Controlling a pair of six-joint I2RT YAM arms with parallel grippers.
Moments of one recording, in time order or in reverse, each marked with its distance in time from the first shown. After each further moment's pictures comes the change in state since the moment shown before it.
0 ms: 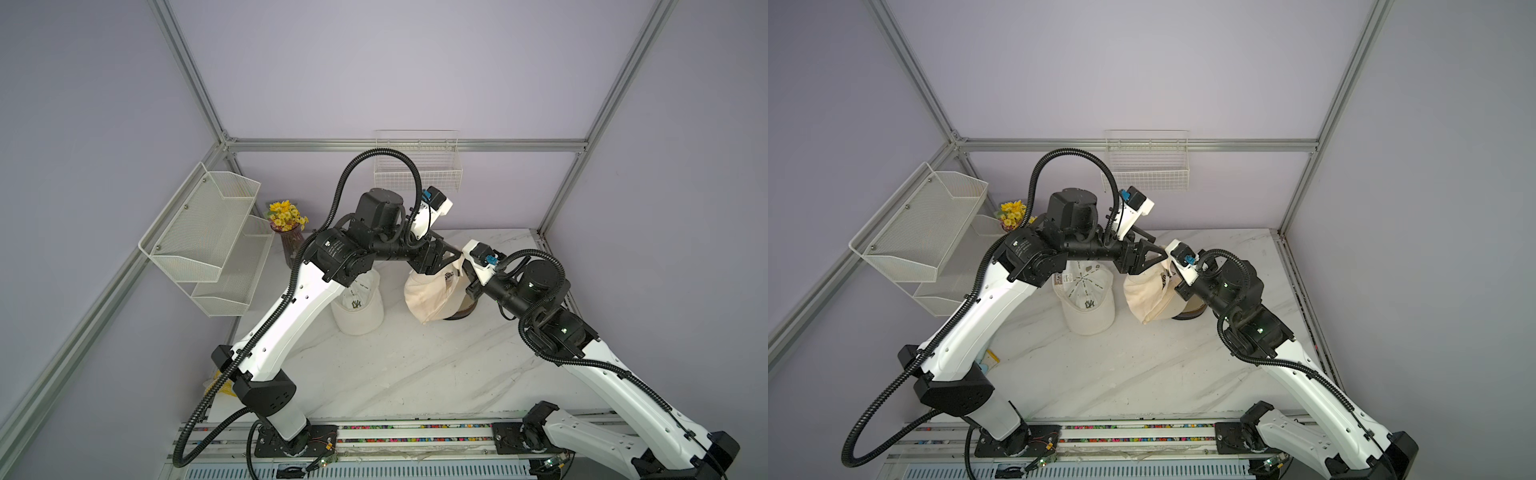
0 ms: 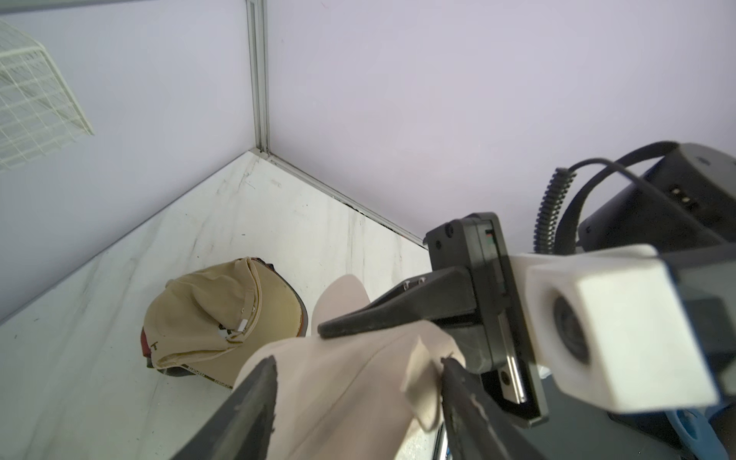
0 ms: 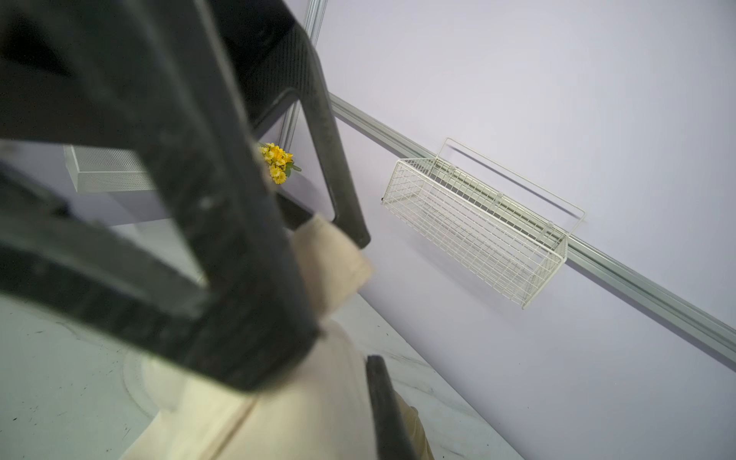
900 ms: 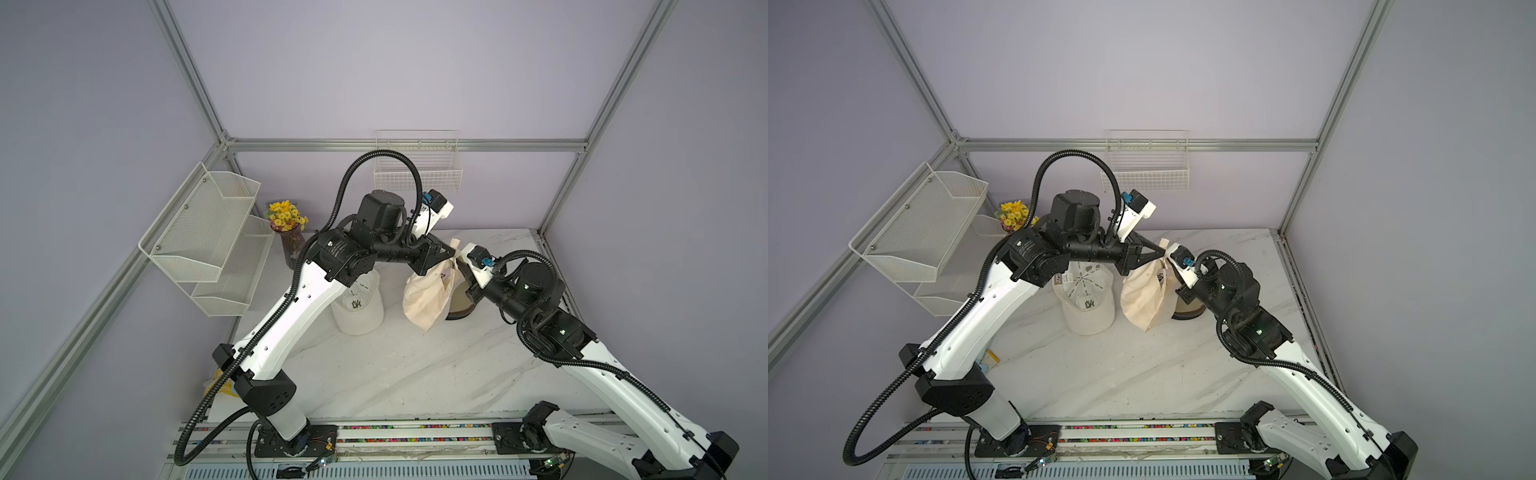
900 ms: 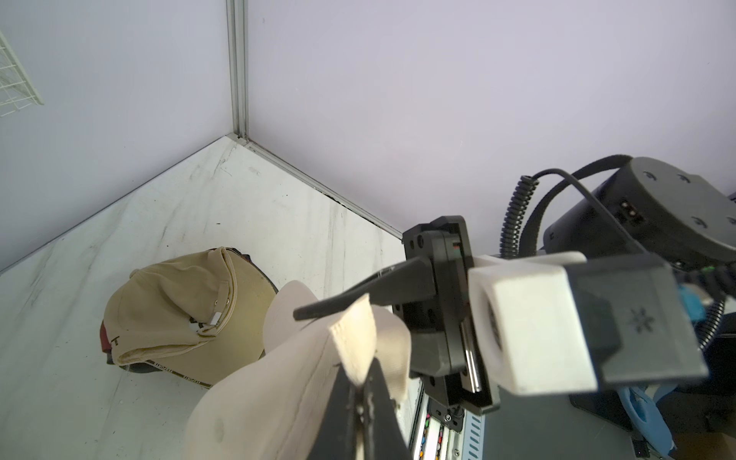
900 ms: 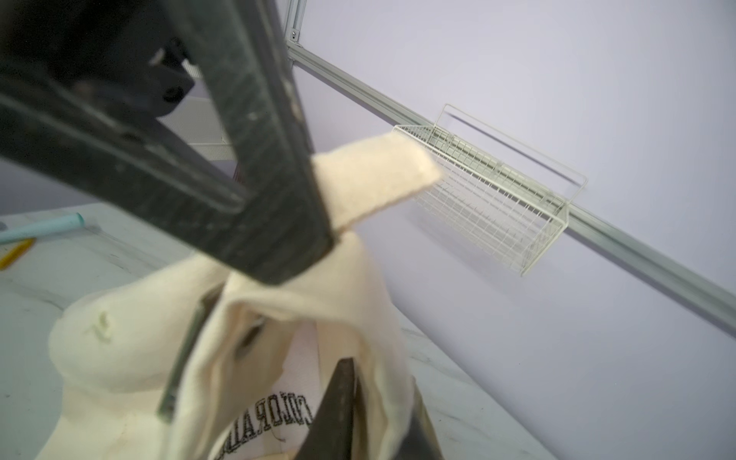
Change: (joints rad) left arm 0.000 0.003 -0.036 -0.003 0.079 -0.045; right arm 0.000 -0.008 -0.027 -0.035 0.048 -0.010
